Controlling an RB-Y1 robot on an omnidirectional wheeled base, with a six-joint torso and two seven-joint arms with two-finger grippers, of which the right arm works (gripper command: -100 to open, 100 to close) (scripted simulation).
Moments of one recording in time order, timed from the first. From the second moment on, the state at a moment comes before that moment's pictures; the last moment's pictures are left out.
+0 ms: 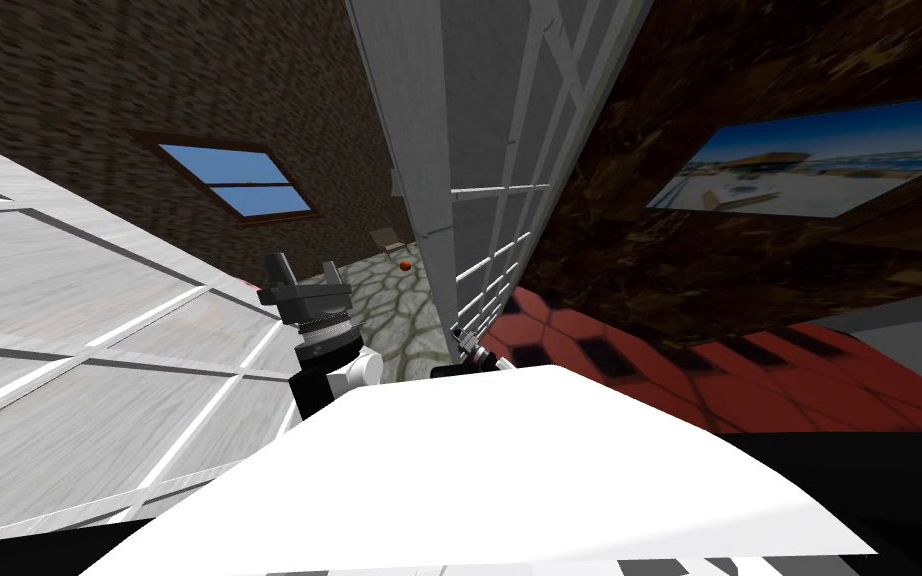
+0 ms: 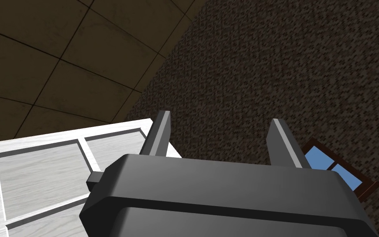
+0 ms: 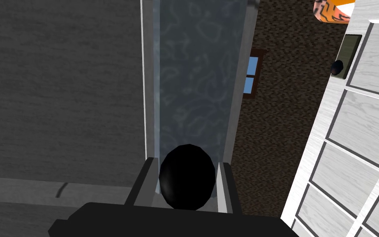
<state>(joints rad) 0.12 -0.02 0.31 -0.93 0.64 -0.83 1.15</state>
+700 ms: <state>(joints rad) 0.12 -0.03 0.32 -0.92 0.59 -0.83 1.06</state>
